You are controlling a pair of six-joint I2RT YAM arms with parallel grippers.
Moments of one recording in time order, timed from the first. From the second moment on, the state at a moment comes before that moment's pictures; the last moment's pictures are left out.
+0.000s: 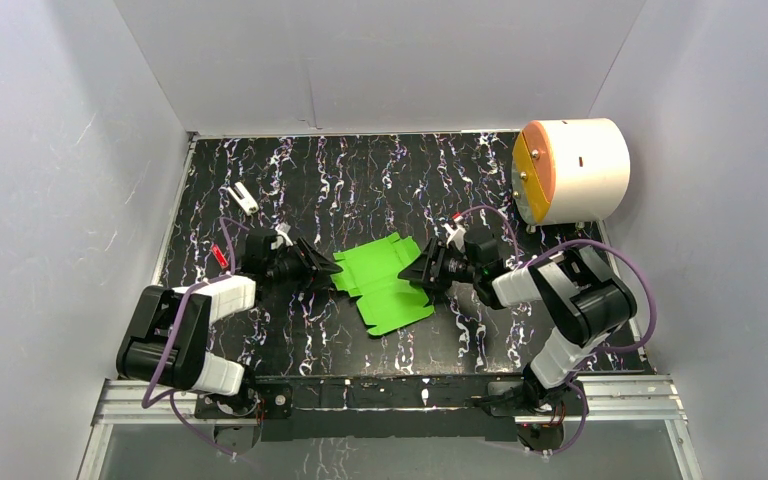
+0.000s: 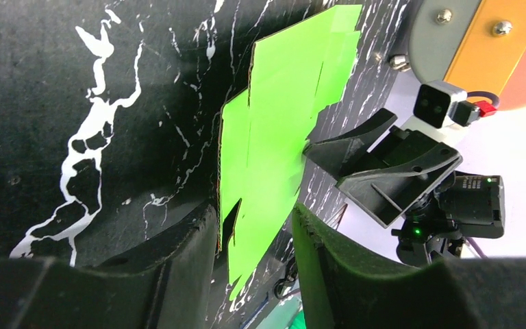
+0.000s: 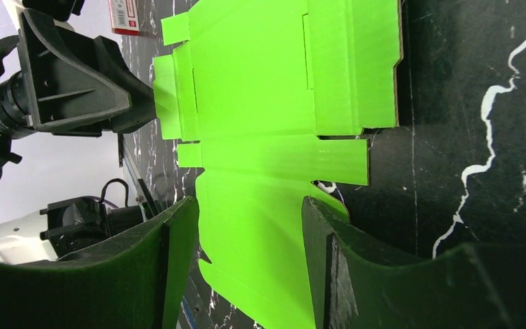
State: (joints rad) left arm -0.21 1.42 0.47 0.20 0.59 -1.02; right arm 0.48 1.67 0.47 0.68 -0.60 0.87
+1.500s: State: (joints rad) left arm -0.49 1.35 0.41 0.14 0.29 -1.18; right arm 0.49 1.48 0.54 0.35 -0.42 0.65
